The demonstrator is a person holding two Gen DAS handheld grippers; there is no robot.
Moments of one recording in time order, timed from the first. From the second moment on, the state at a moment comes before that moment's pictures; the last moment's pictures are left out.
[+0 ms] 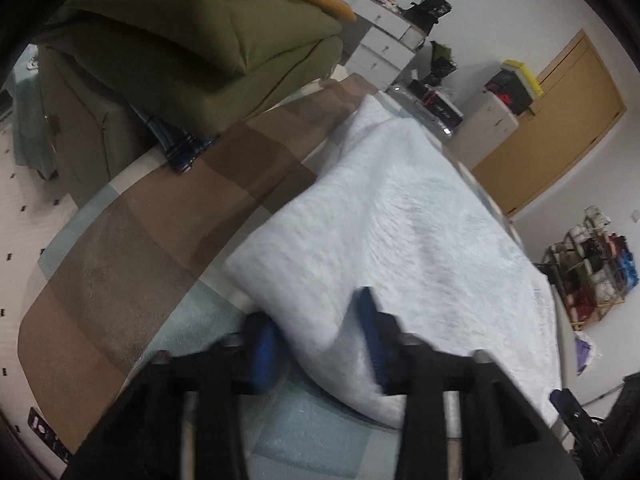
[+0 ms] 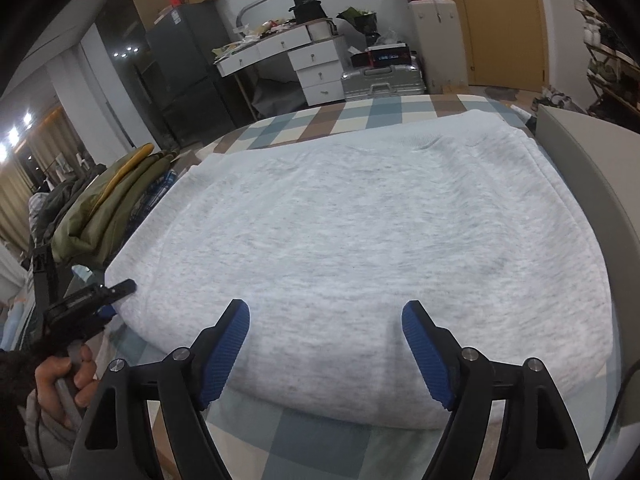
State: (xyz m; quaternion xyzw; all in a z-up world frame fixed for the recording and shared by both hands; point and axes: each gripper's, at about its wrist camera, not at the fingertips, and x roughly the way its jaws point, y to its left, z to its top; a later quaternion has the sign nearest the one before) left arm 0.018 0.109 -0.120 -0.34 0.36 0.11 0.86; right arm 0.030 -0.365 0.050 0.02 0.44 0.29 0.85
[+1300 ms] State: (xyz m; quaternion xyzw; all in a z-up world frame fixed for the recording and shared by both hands) left arm 0.010 0.102 -0.111 -0.47 0.34 -0.13 0.81; right arm -0.018 -0.191 0.026 -0.21 0.33 0.37 0.84
